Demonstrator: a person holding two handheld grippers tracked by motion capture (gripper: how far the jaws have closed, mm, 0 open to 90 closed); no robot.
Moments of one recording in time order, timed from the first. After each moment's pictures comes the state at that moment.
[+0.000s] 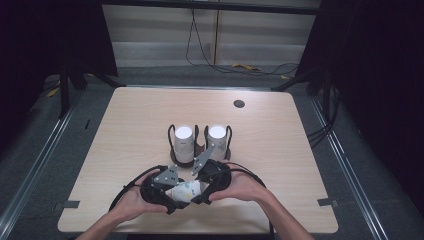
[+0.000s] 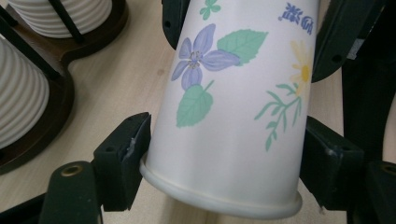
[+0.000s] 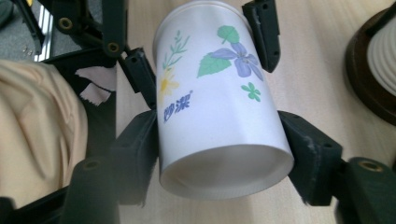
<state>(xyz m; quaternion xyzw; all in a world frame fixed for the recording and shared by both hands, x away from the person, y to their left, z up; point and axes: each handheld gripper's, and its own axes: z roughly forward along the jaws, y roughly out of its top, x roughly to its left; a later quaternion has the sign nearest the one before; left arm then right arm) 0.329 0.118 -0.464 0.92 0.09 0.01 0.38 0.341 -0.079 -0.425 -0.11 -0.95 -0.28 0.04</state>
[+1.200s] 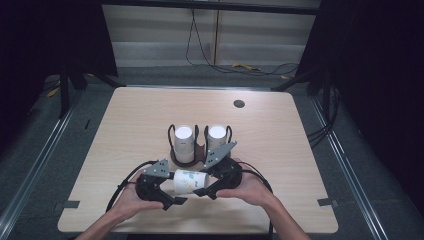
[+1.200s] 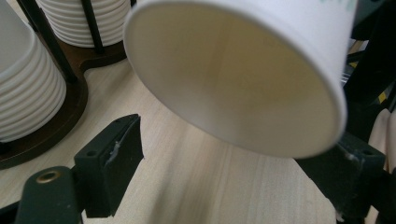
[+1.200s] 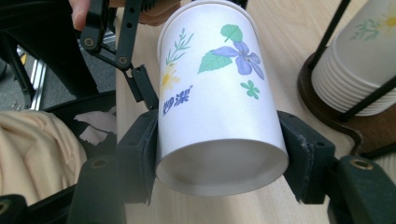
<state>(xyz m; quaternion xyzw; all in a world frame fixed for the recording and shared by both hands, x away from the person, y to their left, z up) 0.339 0.137 -0.468 0.88 0.14 -0.02 0.46 0.333 -0.107 -0.406 -0.16 -0.91 -0.37 0.00</state>
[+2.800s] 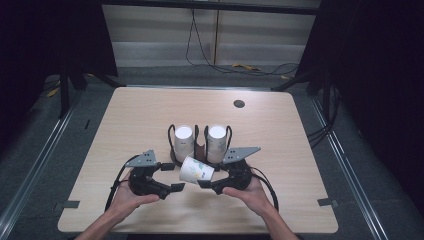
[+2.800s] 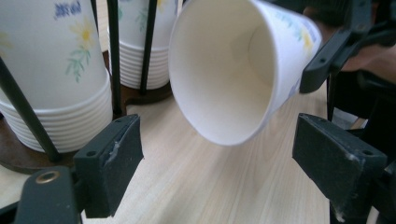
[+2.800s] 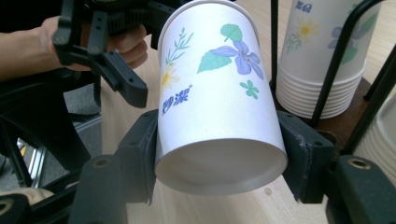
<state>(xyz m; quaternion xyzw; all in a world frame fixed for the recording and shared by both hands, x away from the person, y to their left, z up) 0.346 0.155 -0.456 0.81 0.23 -0.01 0.54 0.332 -0.138 -0.433 -0.25 -0.83 -0.50 -0.01</state>
